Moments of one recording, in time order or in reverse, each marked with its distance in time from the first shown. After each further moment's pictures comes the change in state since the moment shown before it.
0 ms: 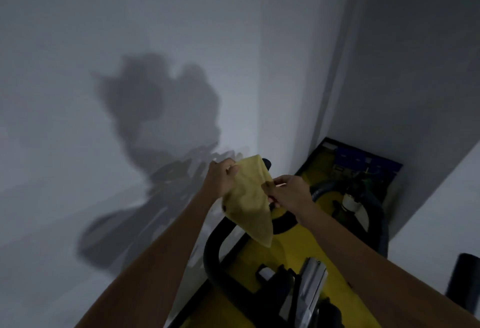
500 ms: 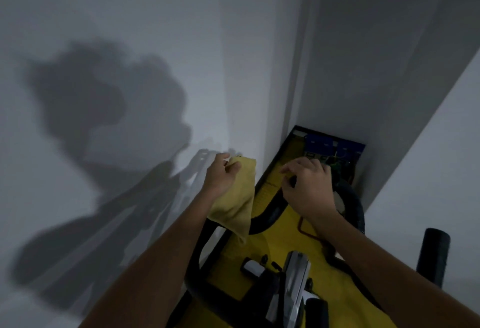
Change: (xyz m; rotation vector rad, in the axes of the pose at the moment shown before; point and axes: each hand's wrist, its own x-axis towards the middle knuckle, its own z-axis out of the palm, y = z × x) left_hand 0.042 0.012 0.070 -0.235 -0.104 -0.013; right_hand -0.012 0.031 -0.062 -0.746 0.480 -0.455
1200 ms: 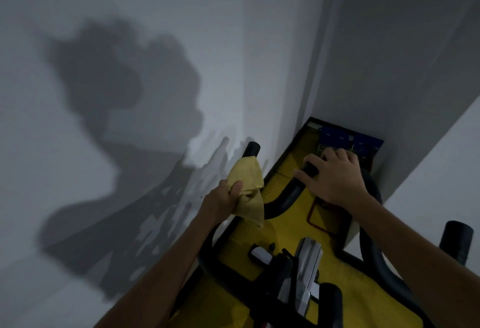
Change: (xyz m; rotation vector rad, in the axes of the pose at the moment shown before) left_hand -0.066 -0.081 0.005 0.313 -0.082 -0.093; right_hand 0.011 0.023 -0.003 -0.407 -0.362 -0.065
